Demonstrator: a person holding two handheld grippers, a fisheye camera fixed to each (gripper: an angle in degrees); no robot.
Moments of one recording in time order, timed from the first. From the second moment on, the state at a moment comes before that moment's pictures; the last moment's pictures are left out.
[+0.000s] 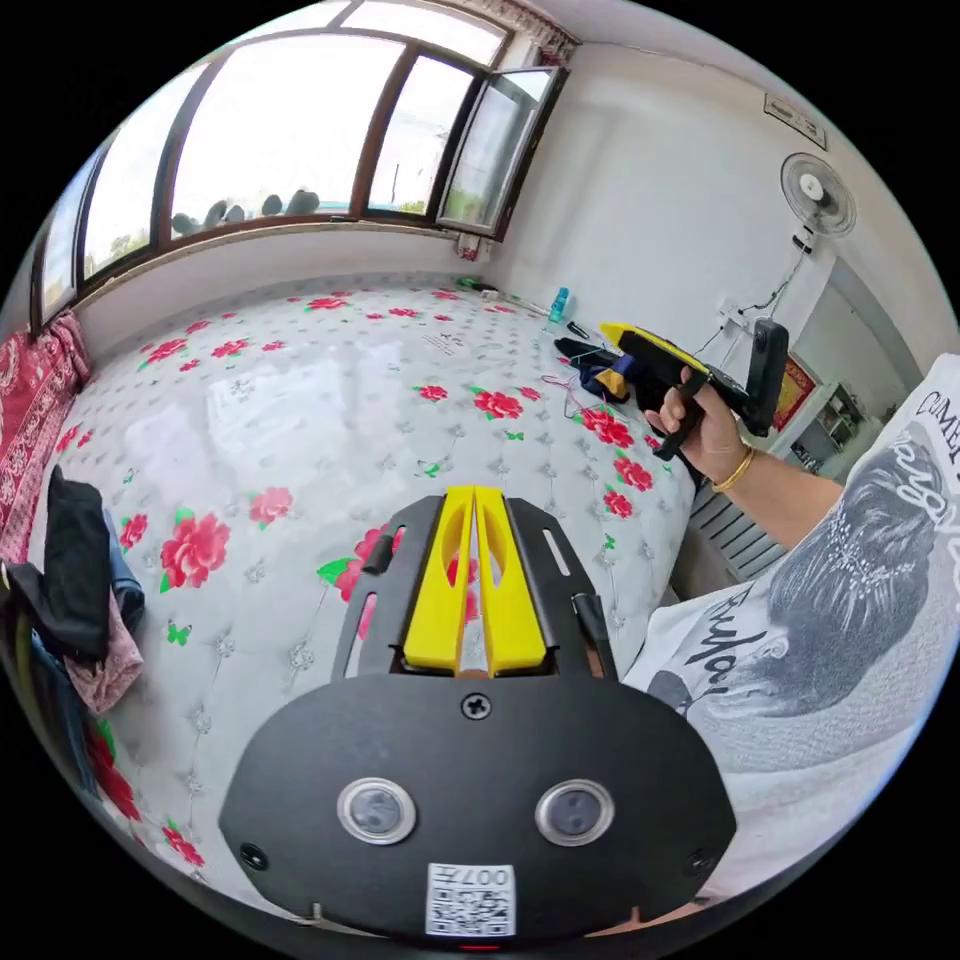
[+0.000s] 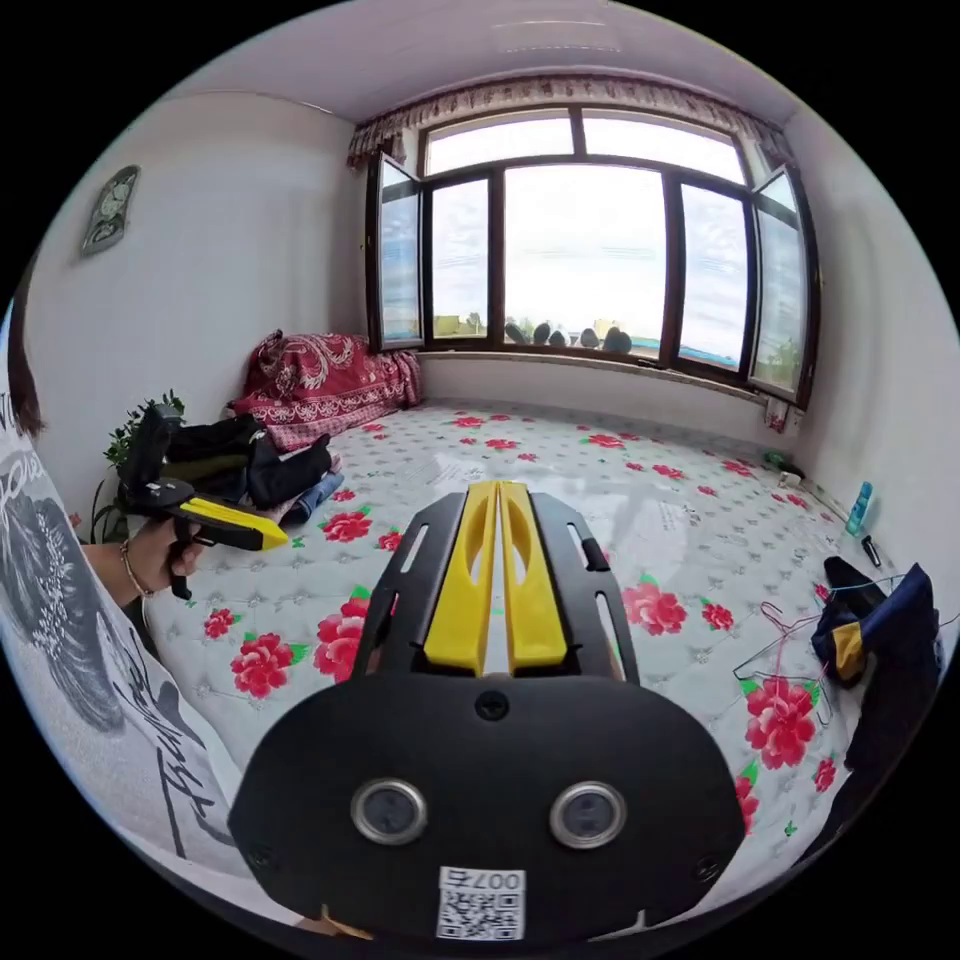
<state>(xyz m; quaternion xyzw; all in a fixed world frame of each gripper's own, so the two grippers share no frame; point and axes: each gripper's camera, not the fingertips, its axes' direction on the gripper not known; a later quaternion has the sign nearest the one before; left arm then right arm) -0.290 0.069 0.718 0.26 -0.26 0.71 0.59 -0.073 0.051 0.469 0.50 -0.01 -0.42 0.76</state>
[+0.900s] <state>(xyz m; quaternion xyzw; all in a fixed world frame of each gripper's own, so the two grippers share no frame) -0.174 0.004 1.150 0.05 -0.24 0.63 0.73 0.453 0.014 0.020 0.48 0.33 0.08 0.81</state>
